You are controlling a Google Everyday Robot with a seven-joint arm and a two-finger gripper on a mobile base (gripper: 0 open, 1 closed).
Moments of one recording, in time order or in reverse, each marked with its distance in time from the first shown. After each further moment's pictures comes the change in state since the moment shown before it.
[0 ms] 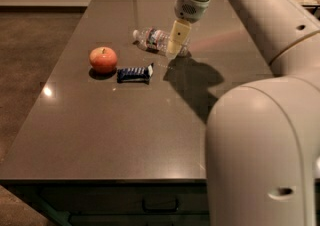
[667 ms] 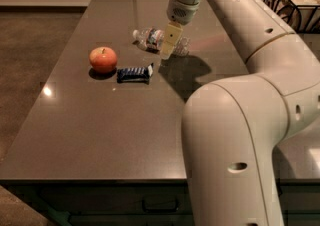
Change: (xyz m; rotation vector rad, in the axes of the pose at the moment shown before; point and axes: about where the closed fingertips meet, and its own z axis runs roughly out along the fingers) arm -0.017 -0.021 0.031 0.003 0.029 -0.005
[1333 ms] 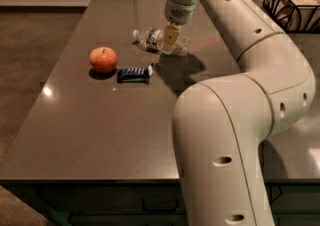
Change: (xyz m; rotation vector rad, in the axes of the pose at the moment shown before) arm -0.003 -0.008 0.010 0.009 0.039 -0.031
